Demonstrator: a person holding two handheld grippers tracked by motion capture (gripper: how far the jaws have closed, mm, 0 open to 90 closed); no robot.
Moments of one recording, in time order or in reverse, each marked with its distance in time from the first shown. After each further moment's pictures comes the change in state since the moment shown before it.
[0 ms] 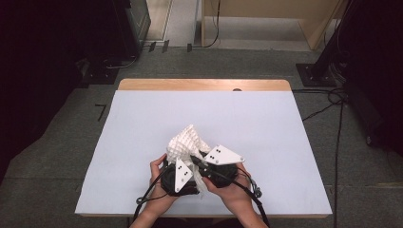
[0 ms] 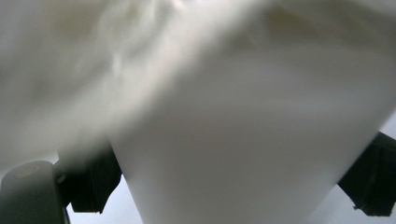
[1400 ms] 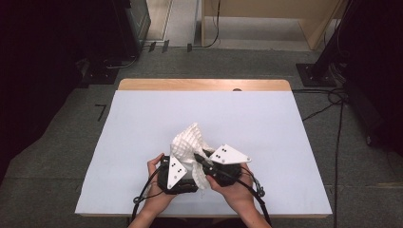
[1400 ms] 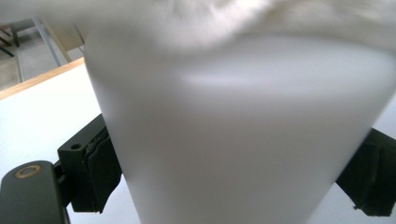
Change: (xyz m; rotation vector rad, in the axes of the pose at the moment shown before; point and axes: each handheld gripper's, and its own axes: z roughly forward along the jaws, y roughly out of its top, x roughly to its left) left arm 0.008 -0.003 -0.003 -0.036 -0.024 -0.062; right arm -0.004 -0.005 -0.003 -0.045 0.017 0.013
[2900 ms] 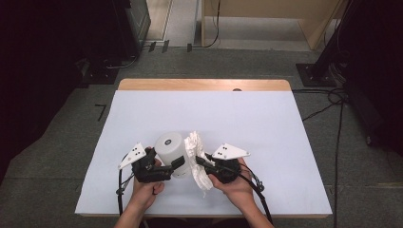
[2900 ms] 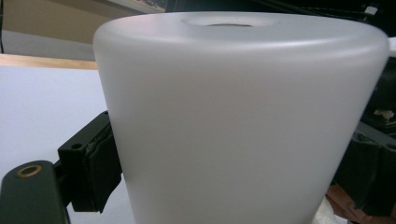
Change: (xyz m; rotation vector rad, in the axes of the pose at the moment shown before) left arm 0.075 -0.009 -0.025 -0.253 -0.320 -0.465; right arm -0.025 -0.030 0.023 0.054 0.090 0.079
